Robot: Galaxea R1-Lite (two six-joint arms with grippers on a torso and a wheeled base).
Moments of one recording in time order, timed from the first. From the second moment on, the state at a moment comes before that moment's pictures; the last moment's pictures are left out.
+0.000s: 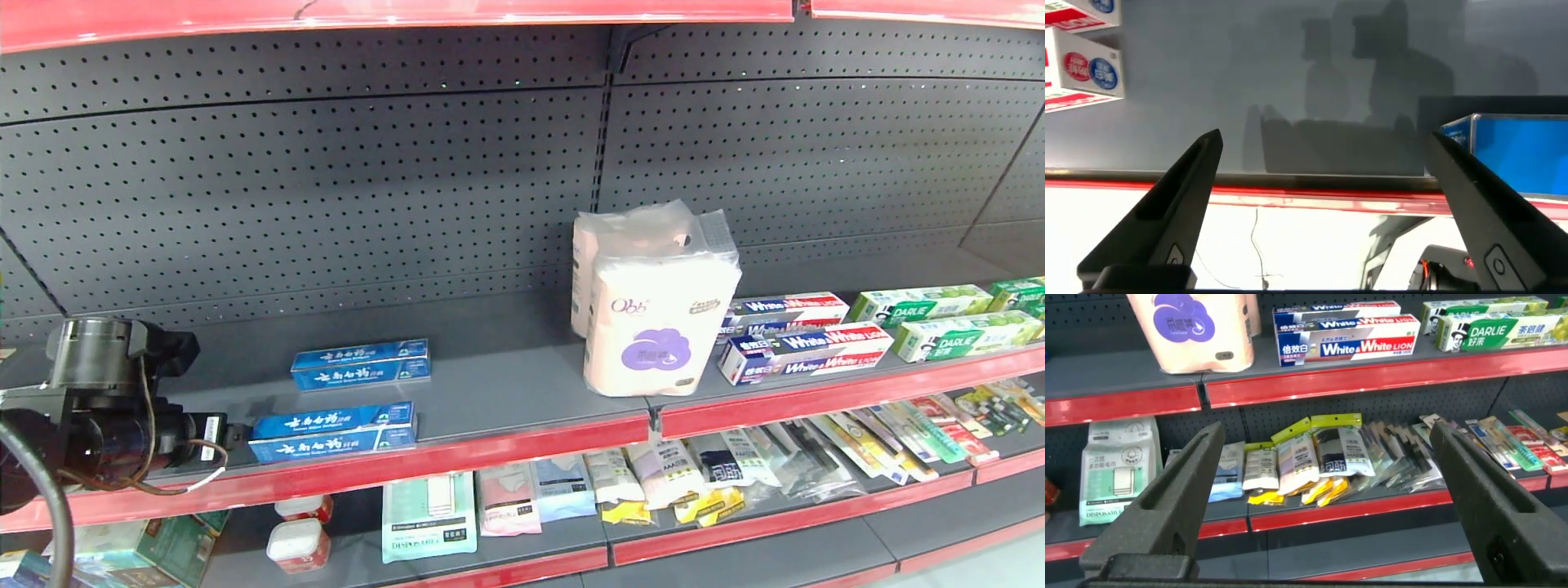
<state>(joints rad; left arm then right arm) 0.10 1.70 -0.56 -0.34 0.18 0.06 0.00 0.00 0.00 0.00 0.00 0.00</state>
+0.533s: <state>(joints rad) 0.08 1.70 -0.56 -0.34 0.18 0.04 0.00 0.00 0.00 0.00 0.00 0.00</state>
